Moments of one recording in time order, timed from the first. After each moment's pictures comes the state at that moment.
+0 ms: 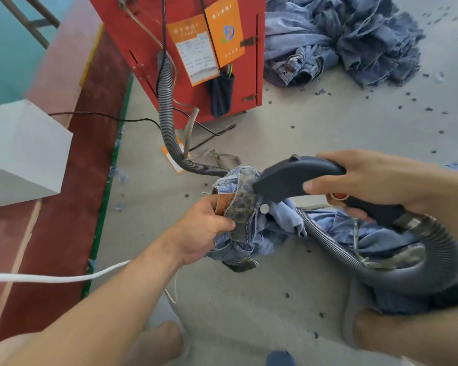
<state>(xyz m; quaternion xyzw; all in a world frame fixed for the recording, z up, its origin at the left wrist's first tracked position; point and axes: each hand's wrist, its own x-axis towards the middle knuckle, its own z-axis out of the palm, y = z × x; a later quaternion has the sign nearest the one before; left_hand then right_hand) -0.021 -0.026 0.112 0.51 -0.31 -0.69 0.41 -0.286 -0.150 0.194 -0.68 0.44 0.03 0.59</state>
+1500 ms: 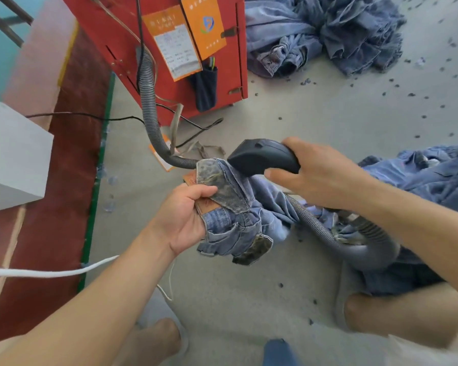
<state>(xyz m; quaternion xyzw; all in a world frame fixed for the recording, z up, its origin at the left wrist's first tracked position) -0.021 -0.046 0.110 0.41 -0.09 -0.75 0.51 -0.252 -0.130 0.164 -0.81 0.49 -0.08 0.31</state>
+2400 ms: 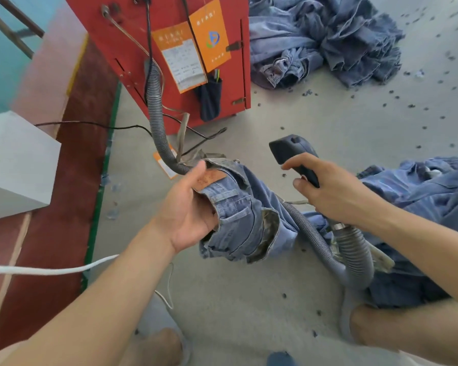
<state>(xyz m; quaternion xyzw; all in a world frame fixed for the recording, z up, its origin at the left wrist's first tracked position) -0.009 -0.058 0.123 0.44 -0.07 -0.76 0.48 -0.270 -0.128 0.138 -0.77 0.52 -0.11 0.34</state>
